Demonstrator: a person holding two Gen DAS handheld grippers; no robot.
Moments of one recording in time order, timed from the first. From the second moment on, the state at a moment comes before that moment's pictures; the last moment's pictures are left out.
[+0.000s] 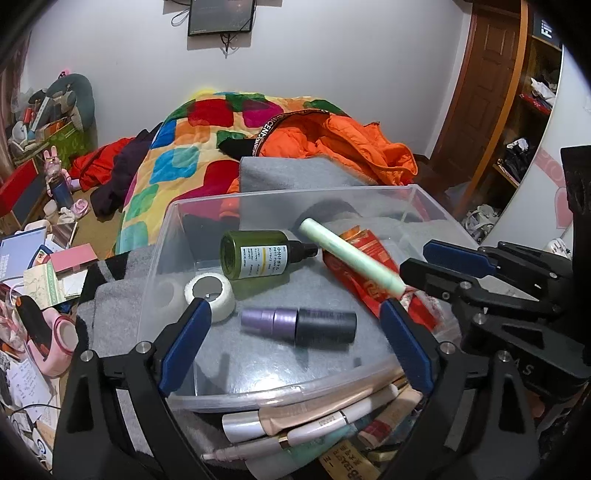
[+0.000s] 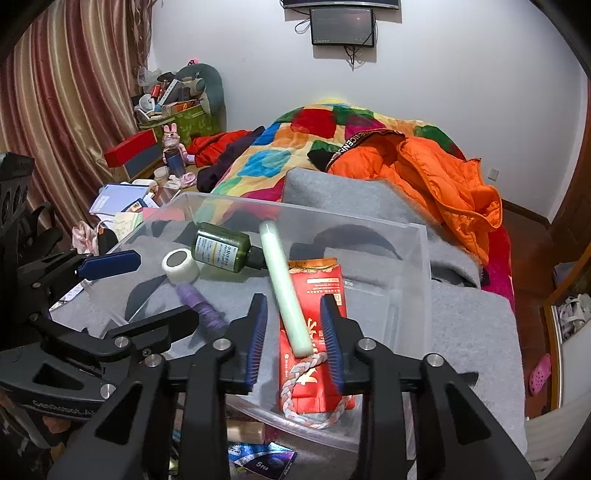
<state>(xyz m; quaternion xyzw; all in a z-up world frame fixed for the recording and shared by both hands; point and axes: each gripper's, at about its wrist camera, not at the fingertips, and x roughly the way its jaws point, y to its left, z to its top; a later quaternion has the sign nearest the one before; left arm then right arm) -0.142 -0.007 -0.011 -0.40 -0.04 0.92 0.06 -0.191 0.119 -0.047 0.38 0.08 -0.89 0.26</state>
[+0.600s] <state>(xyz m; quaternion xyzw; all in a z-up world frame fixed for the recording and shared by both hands) -0.097 -0.021 0.020 -0.35 -0.05 0.93 0.04 -0.150 0.145 -0.018 0.35 0.05 -0.90 0.27</state>
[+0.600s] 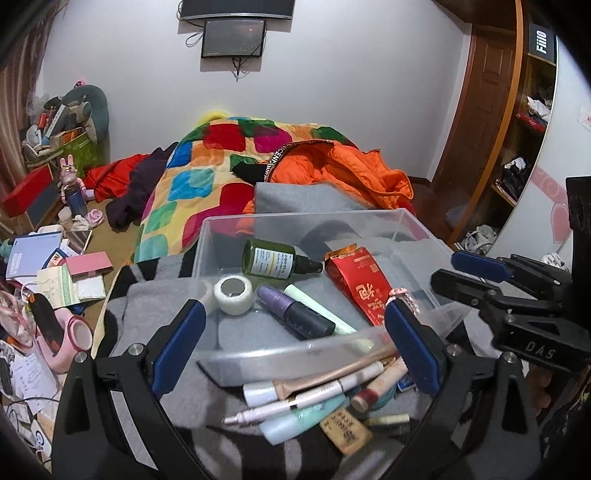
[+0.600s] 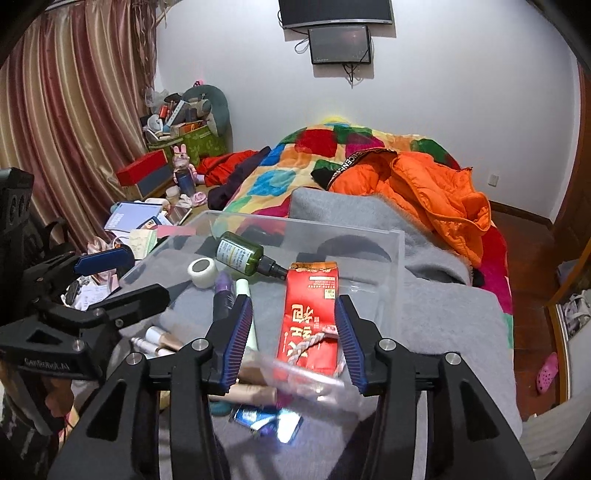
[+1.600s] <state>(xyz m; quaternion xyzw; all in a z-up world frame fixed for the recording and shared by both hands) -0.039 -0.004 -0.046 -0.43 -0.12 0.89 0.10 -0.082 0.136 -0.076 0.41 0.05 -0.85 0.34</state>
